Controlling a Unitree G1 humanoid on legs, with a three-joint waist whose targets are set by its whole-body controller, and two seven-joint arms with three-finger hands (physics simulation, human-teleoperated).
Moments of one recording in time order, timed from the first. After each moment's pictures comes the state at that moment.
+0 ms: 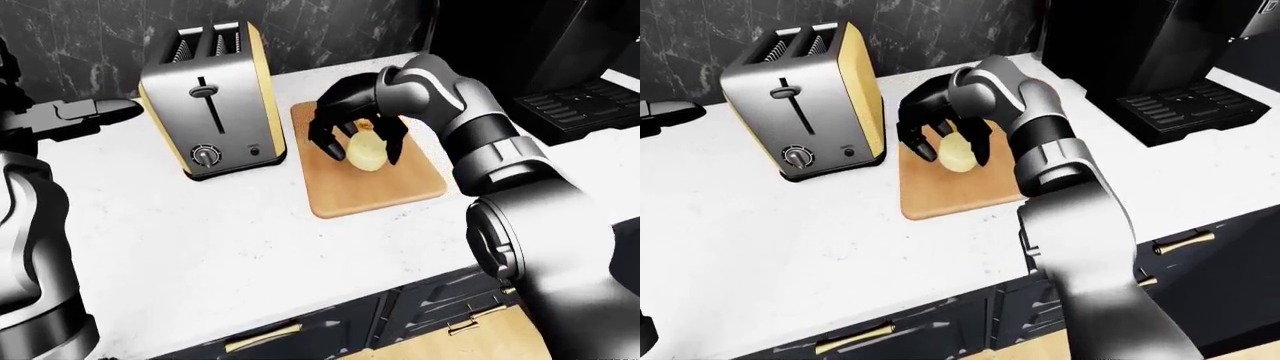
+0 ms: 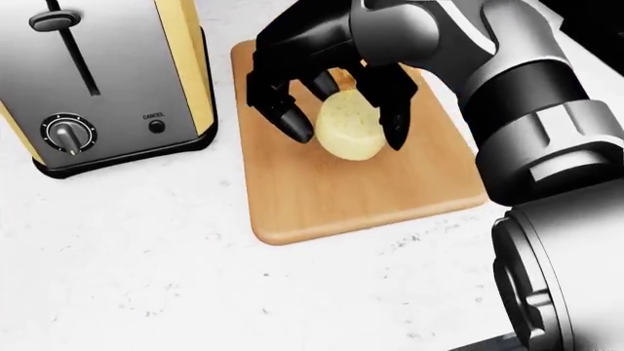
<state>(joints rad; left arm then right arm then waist) -0.55 0.60 0.44 -0.18 -0.32 0.26 0.14 -1.53 -0.26 0.08 1.26 -1.09 -0.85 0.70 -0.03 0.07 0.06</state>
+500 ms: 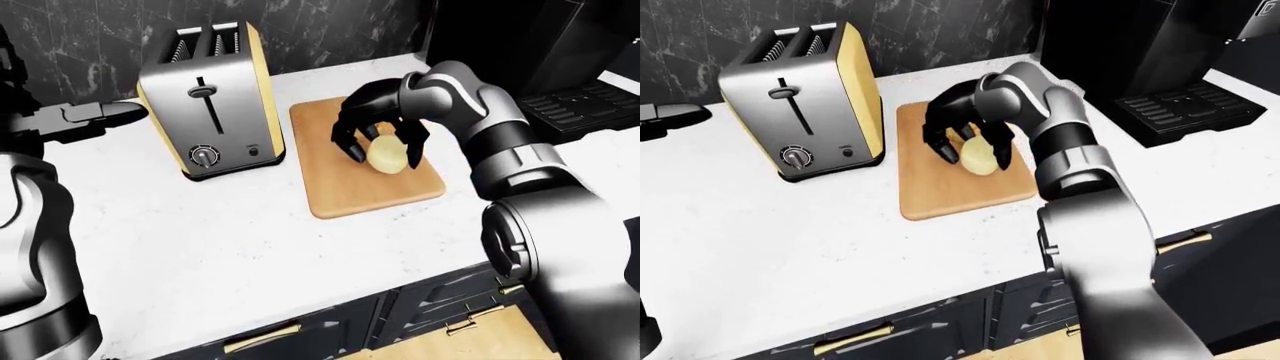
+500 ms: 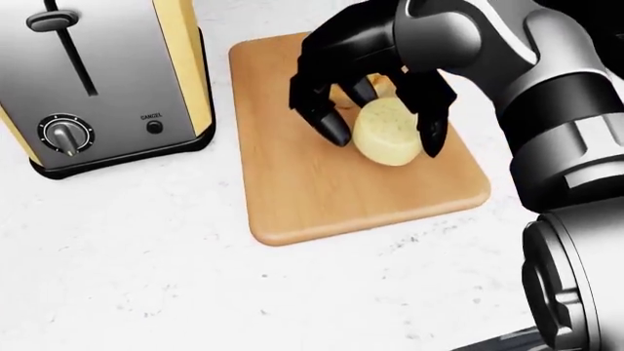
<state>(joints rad) -0.54 0.59 0.43 -0.18 -0.31 0.26 0.13 -1.47 -0.33 0.05 1.24 -1.09 -0.85 0.74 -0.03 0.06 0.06</state>
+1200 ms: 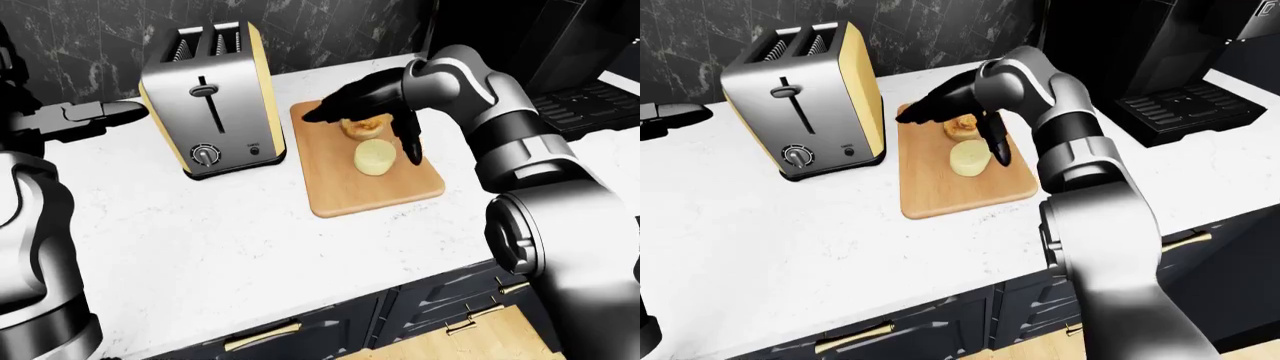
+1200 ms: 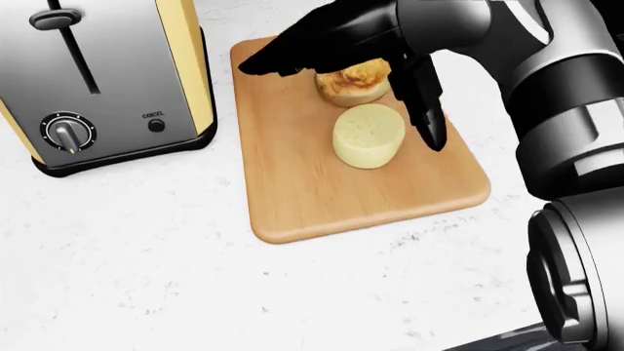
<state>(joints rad) -0.55 0.59 0.43 -0.17 -0.31 0.26 0.13 -1.51 -0.34 0.05 1.23 -1.04 -0.86 0.83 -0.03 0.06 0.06</state>
